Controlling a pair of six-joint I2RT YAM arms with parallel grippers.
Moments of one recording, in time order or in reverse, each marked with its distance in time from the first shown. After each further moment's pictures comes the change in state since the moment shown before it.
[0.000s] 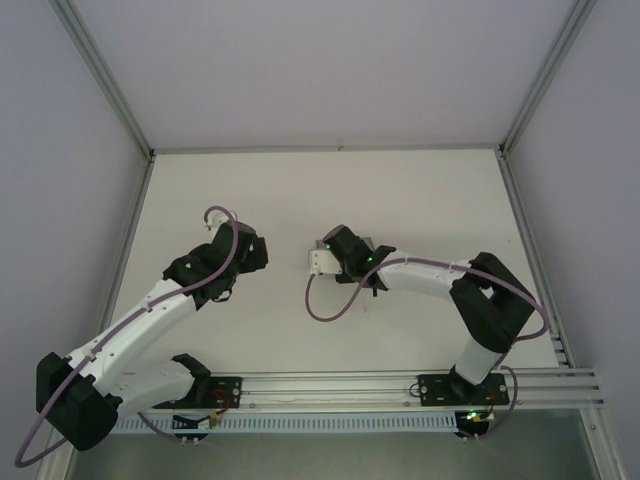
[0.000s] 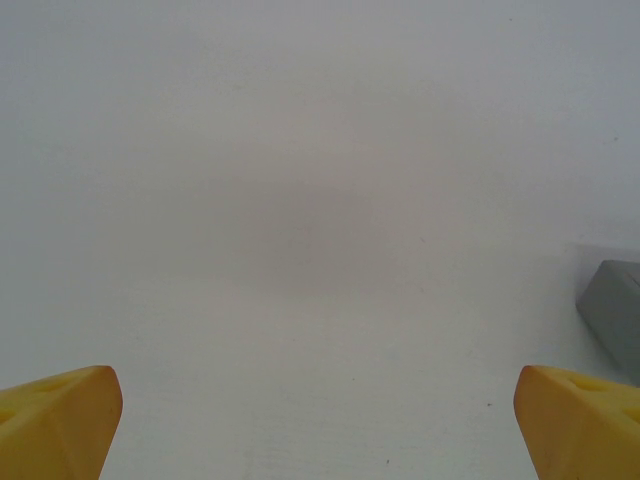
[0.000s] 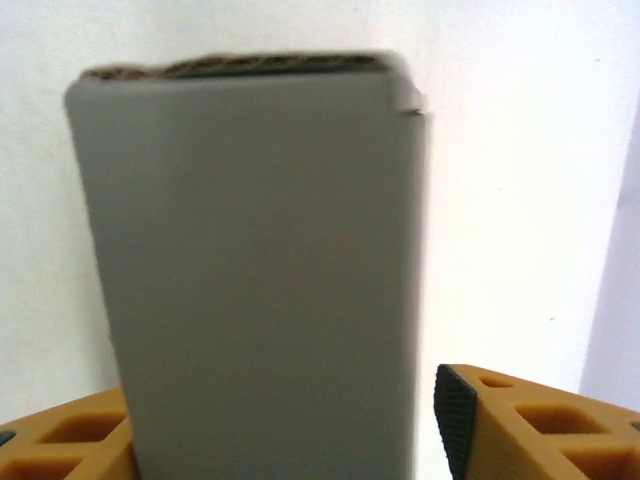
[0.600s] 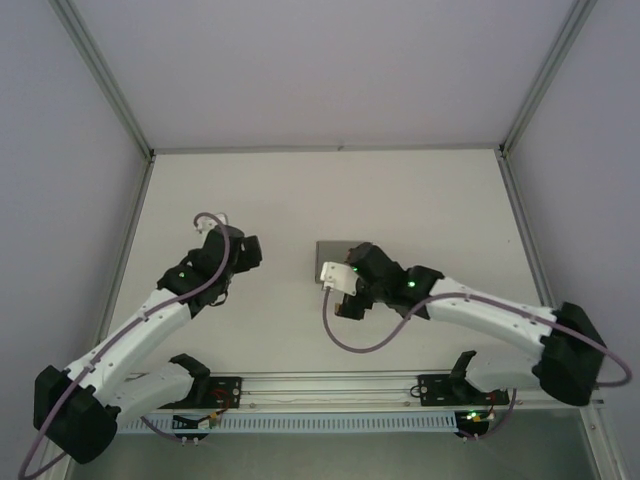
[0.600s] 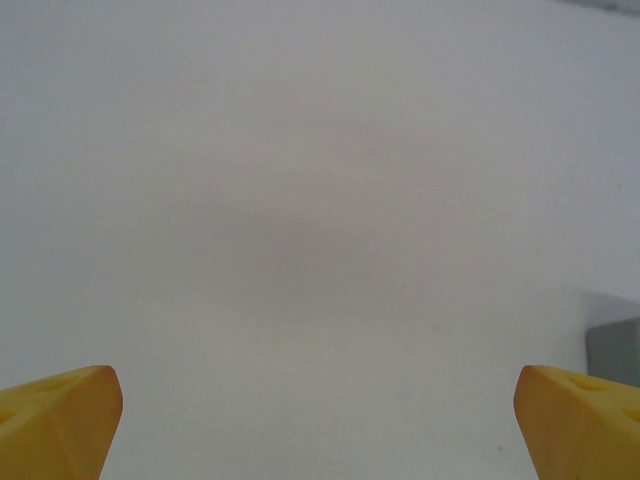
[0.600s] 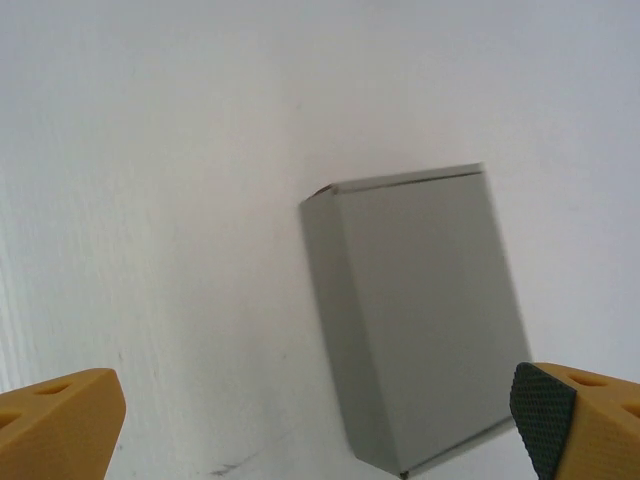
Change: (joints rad) left arm 0.085 -0.078 -0.112 0.161 0.019 0.027; right arm 0.082 -0.478 -0.141 -0.202 -0.253 0.414
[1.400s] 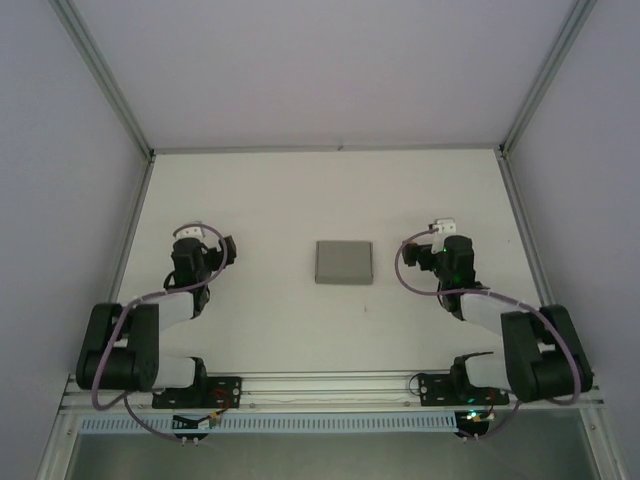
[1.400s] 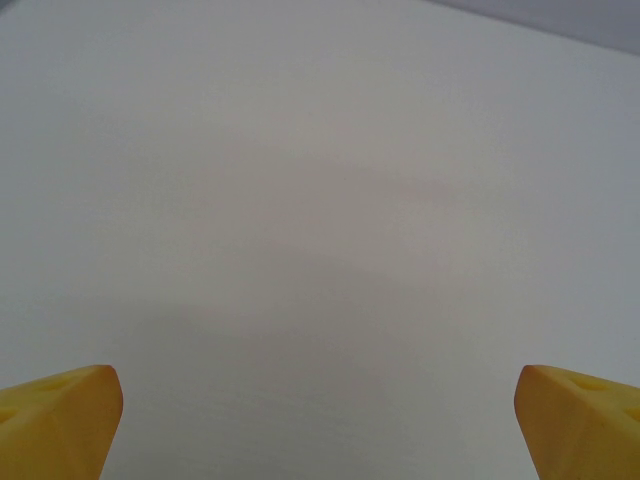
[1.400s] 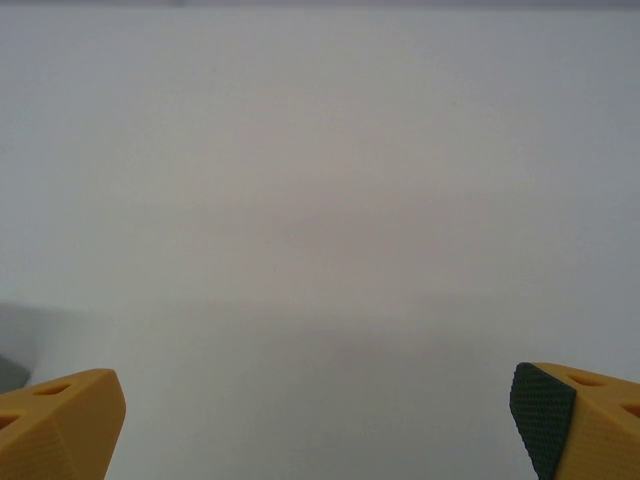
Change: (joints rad) left arm 0.488 0.409 -0.410 1.084 0.378 0.321; right arm -0.793 0.114 -0.501 0.992 -0.080 0.532
